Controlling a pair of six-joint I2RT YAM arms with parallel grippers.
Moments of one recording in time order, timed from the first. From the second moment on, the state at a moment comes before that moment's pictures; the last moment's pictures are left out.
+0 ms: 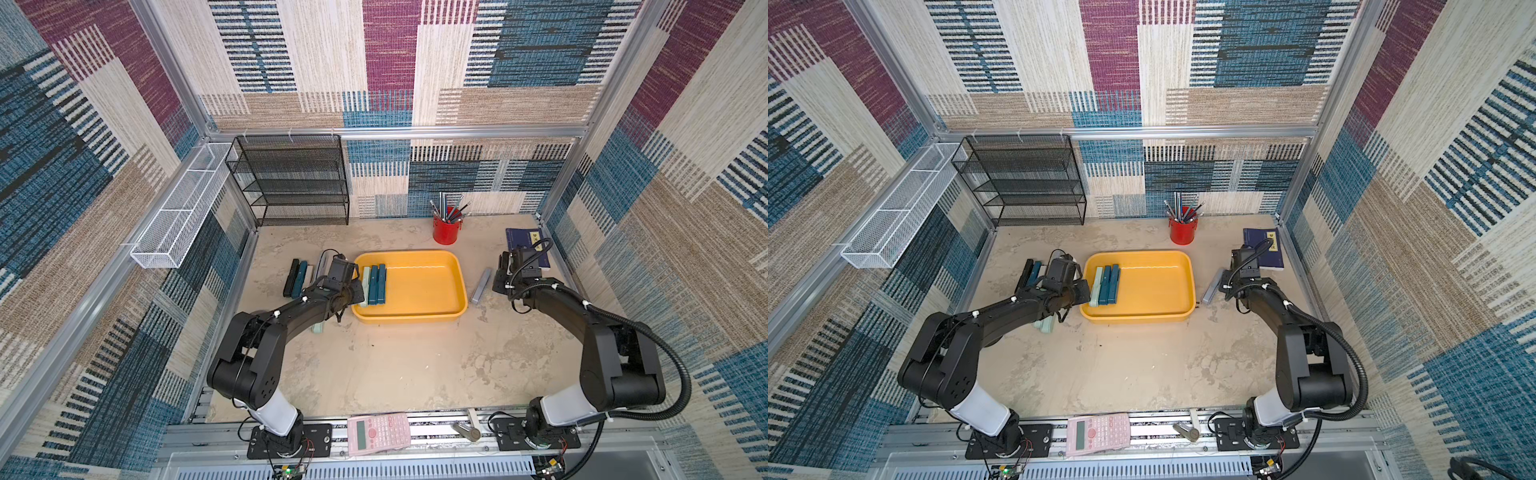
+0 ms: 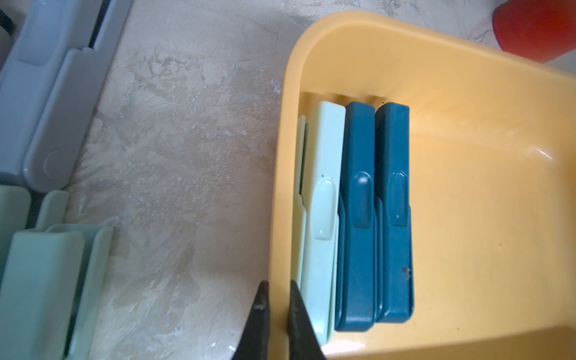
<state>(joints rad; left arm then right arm) -0.37 1.64 0.93 -0.17 -0.07 -0.49 0.06 1.48 0.92 -0.29 0.10 0.31</state>
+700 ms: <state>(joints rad) -0.37 1.63 0.93 -0.17 -0.06 -0.49 0.49 1.53 1.01 -0.24 0.03 0.45</state>
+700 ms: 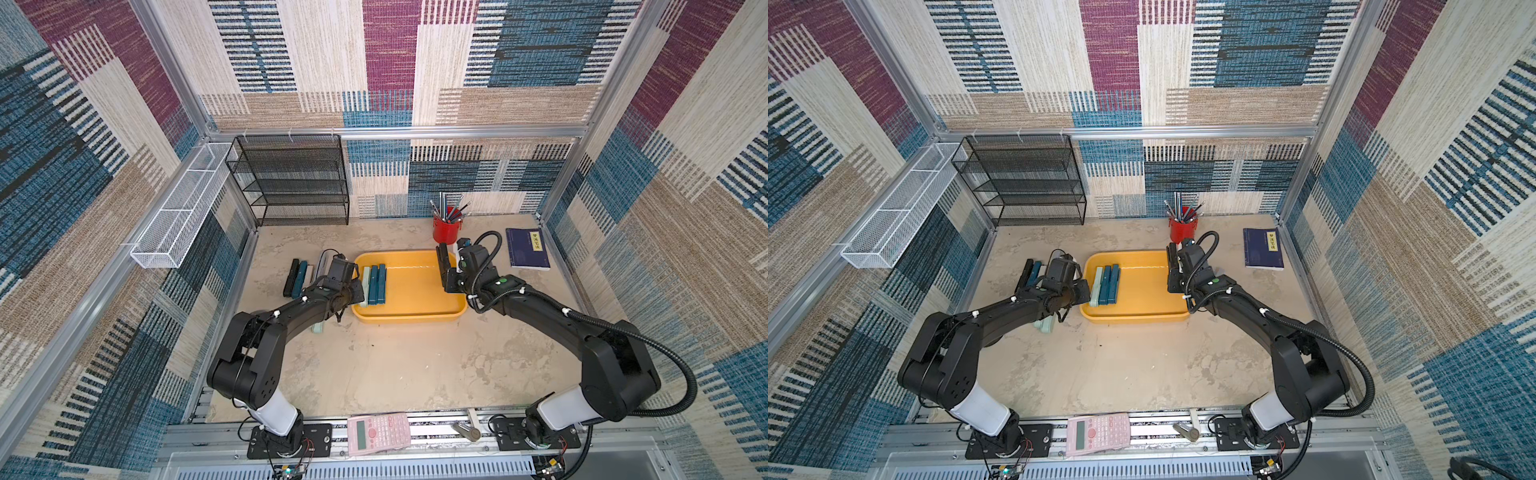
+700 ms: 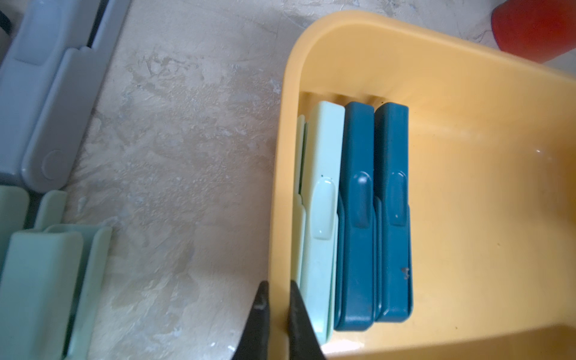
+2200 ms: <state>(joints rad) -0.37 1.63 0.92 -0.16 -0.05 -0.49 0.69 2.01 1.25 -0.05 -0.03 0.70</state>
